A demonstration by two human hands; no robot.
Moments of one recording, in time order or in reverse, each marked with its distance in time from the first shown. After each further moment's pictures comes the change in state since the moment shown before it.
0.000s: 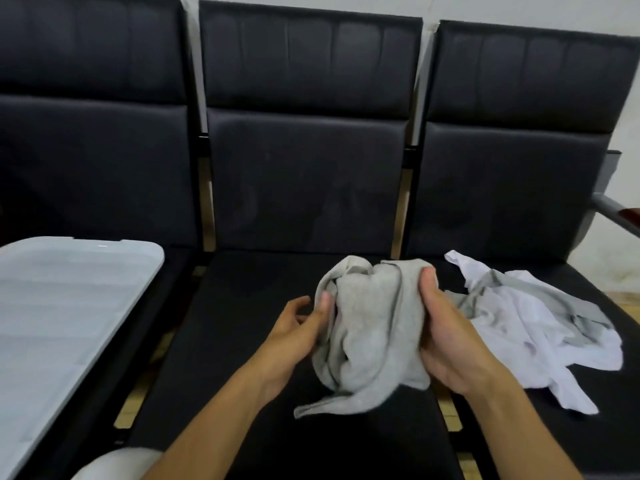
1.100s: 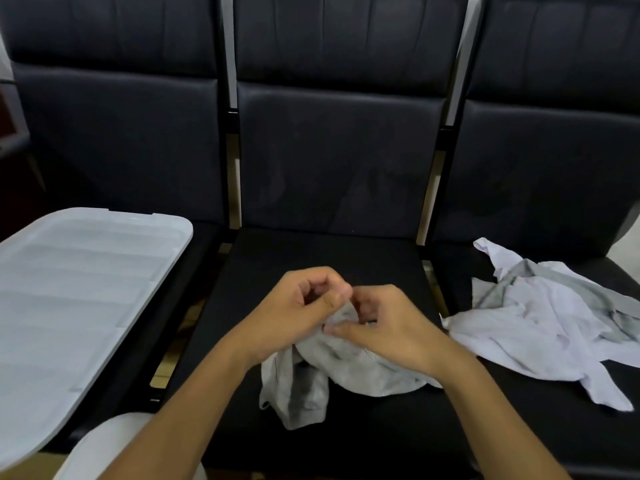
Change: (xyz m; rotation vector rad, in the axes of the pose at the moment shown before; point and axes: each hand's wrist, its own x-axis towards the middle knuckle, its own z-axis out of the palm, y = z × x) left_hand -0.032 0.025 -0.040 0.238 -0.261 0.491; right_hand 0.015 0.030 0.053 -0.887 -0.327 -0.143
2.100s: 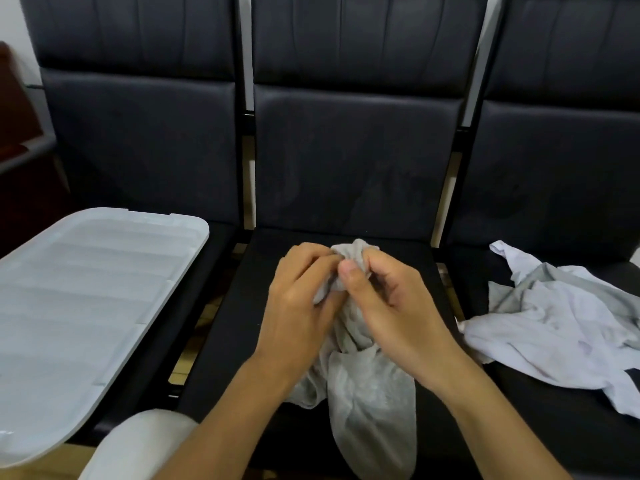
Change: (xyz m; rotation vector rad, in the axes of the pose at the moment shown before) left_hand -0.005 -0.012 0.013 0.572 0.639 0.512; right_hand 0.001 -0.050 0.022 0.162 0.360 -0.229
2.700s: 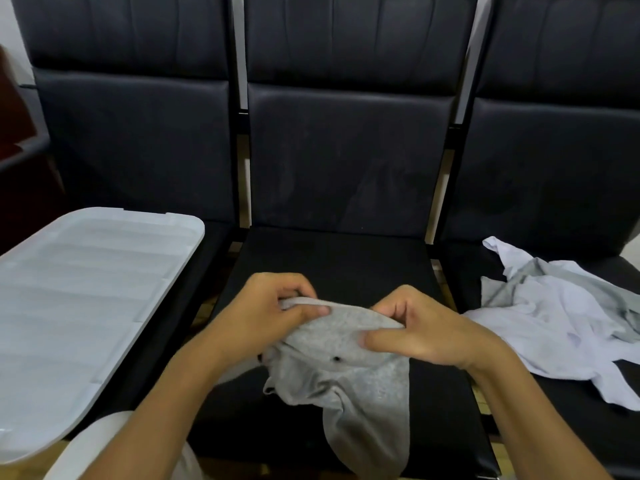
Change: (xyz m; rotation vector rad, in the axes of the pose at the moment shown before) left_hand 0.008 -0.008 -0.047 -0.222 -0.564 -0.534; right_hand -0.002 0.035 -0.053 0.008 -0.647 0.288
